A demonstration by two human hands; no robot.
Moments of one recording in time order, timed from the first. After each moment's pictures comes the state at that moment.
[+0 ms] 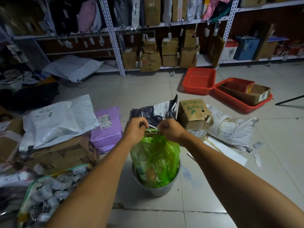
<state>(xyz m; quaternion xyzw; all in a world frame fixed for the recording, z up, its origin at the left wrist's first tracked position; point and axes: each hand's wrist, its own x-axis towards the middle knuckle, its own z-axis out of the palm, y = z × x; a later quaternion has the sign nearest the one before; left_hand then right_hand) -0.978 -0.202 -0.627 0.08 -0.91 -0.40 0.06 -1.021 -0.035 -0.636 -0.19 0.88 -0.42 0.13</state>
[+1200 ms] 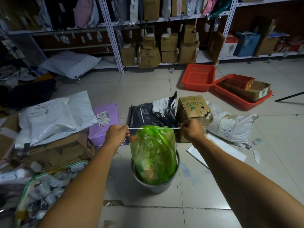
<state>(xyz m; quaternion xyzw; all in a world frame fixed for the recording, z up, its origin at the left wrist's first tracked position) -0.962 -0.251 -0.658 0.28 -0.80 -0.53 0.05 -1.028 0.017 -0.669 0.03 0.92 -0.38 0.04</state>
